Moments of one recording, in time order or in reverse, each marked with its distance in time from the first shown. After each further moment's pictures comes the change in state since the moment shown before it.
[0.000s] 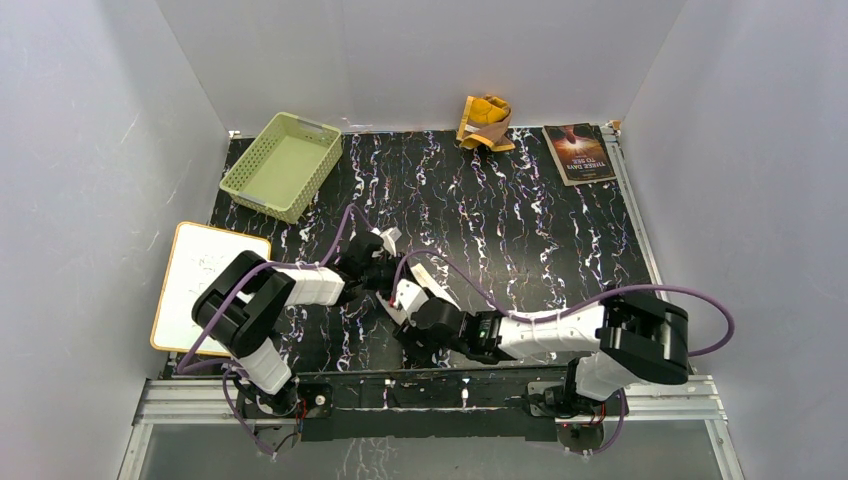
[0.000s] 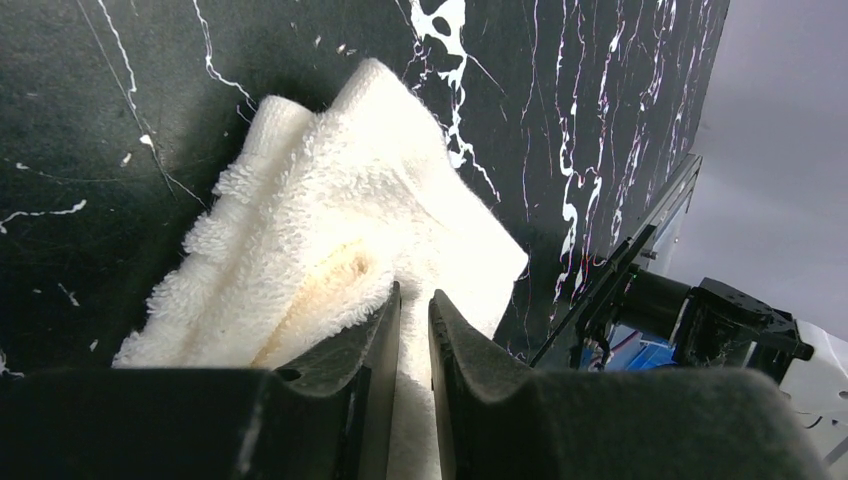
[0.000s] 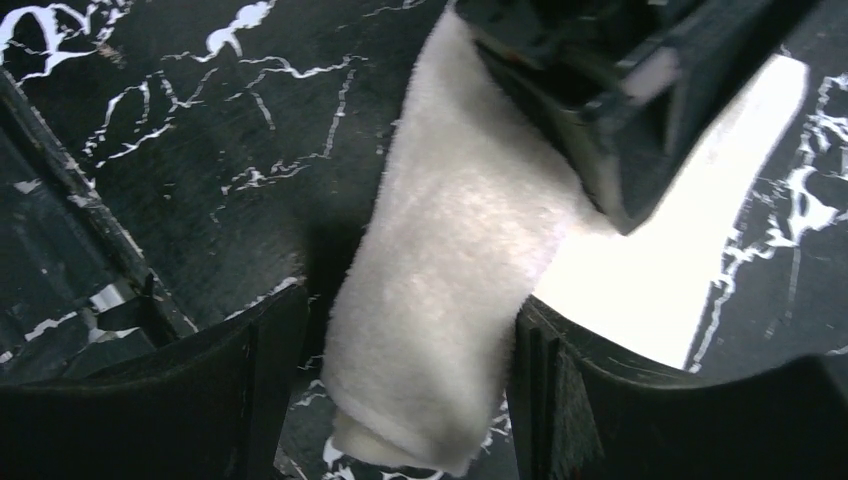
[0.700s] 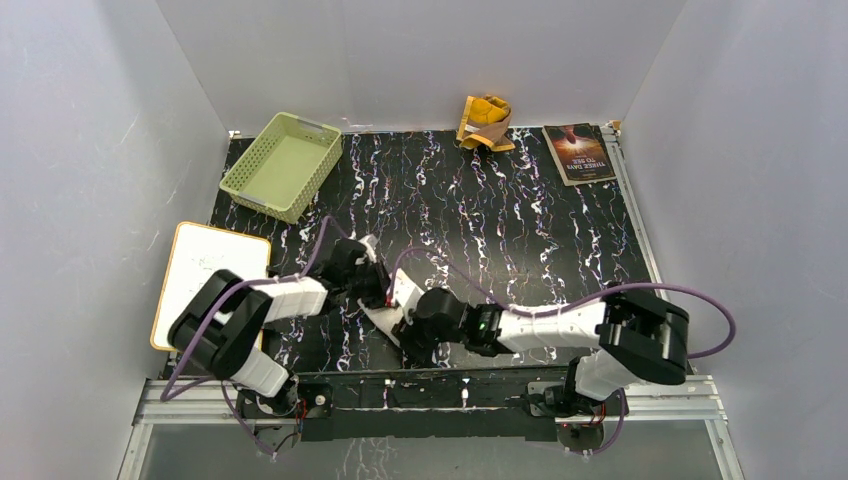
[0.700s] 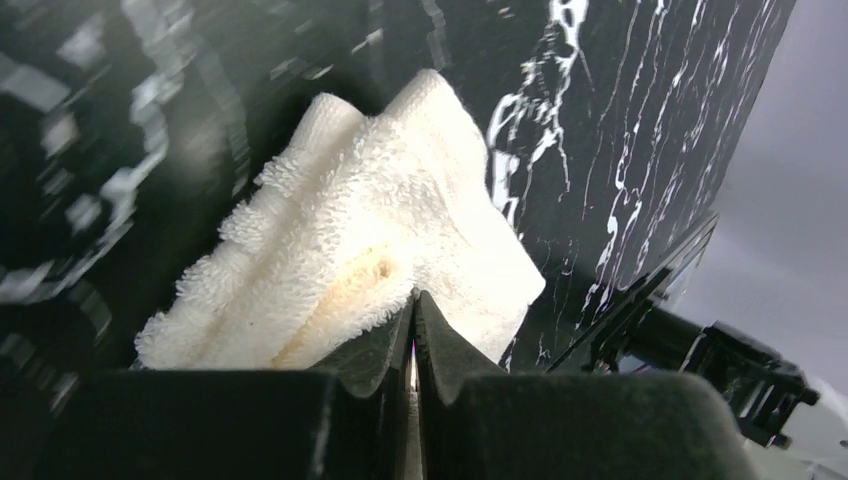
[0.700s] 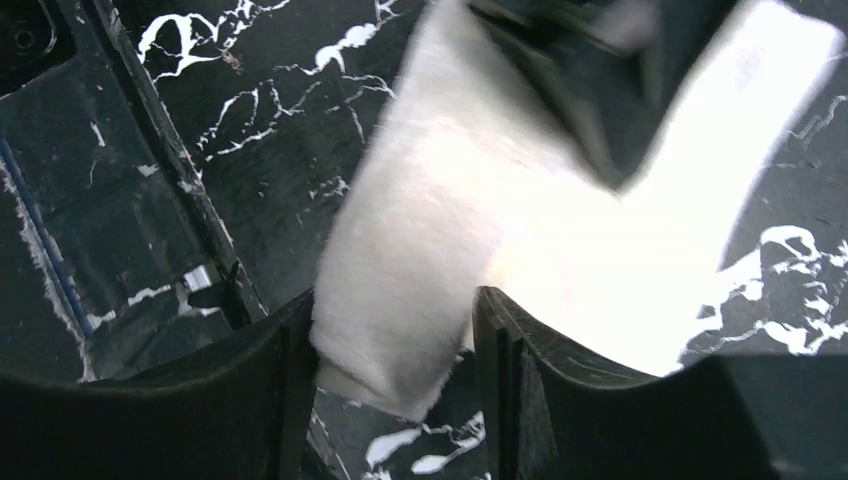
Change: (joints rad) left arm 0.052 -0.101 -0.059 -0.130 -0.063 -0.022; right arm -0.002 0.051 0.039 0.032 -0.156 -0.018
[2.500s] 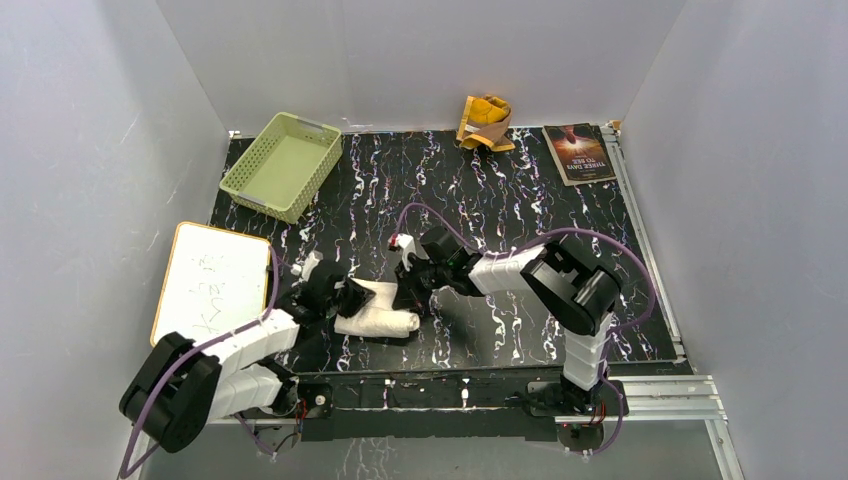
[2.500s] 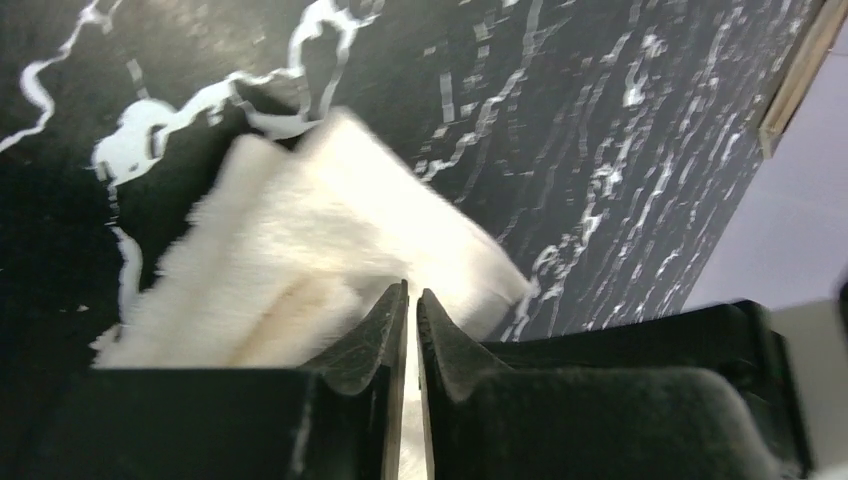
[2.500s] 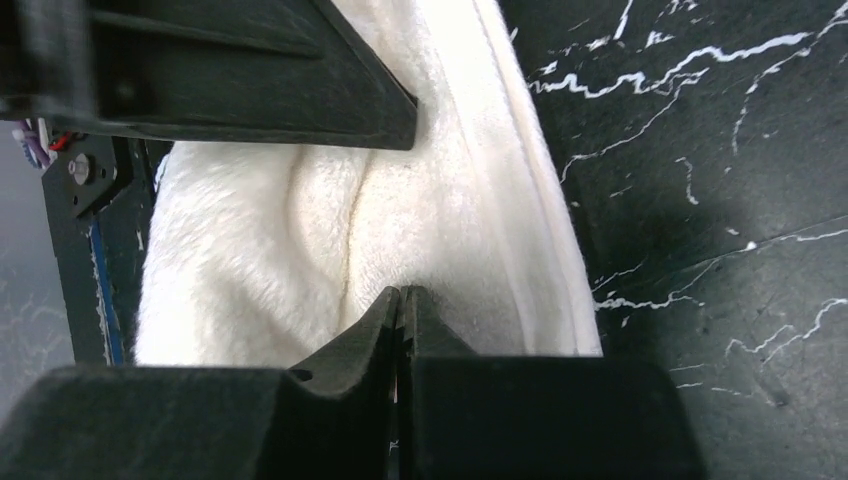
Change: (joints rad) left arm -0.013 -0.418 -0.261 -0.083 -0.492 -0.494; right arm -0.435 0.374 0.226 0.121 -0.709 0.026
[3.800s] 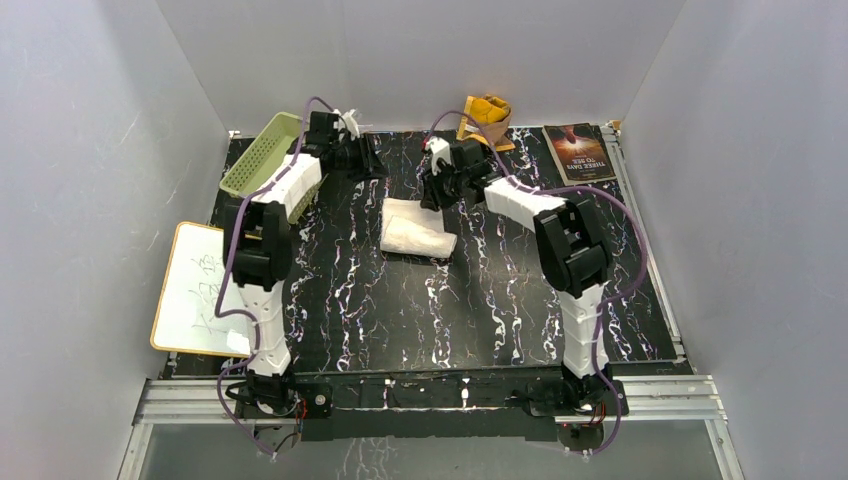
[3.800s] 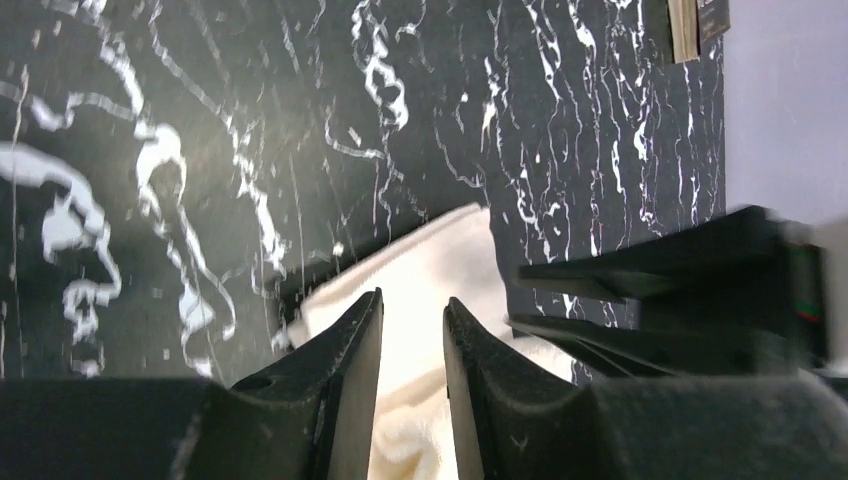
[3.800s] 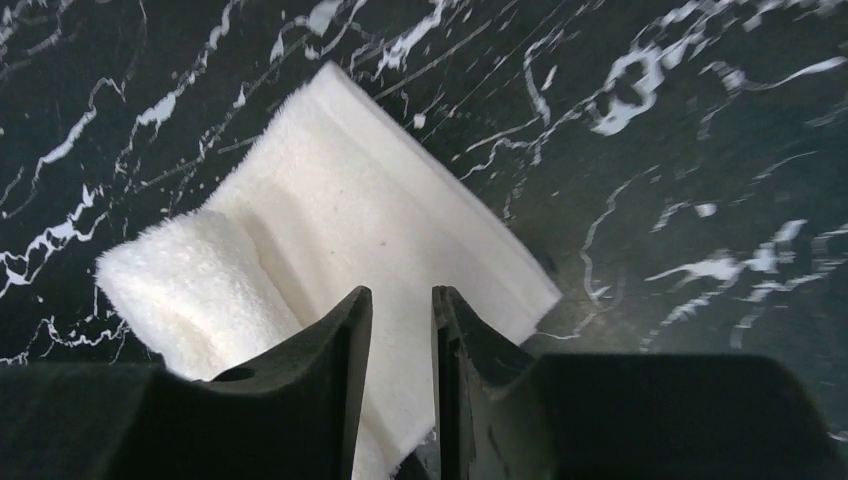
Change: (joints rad) left arm 0.378 0.943 1.395 -0.437 0.629 0.928; right arm -0.358 0.246 0.627 -0.362 0.187 -0.211
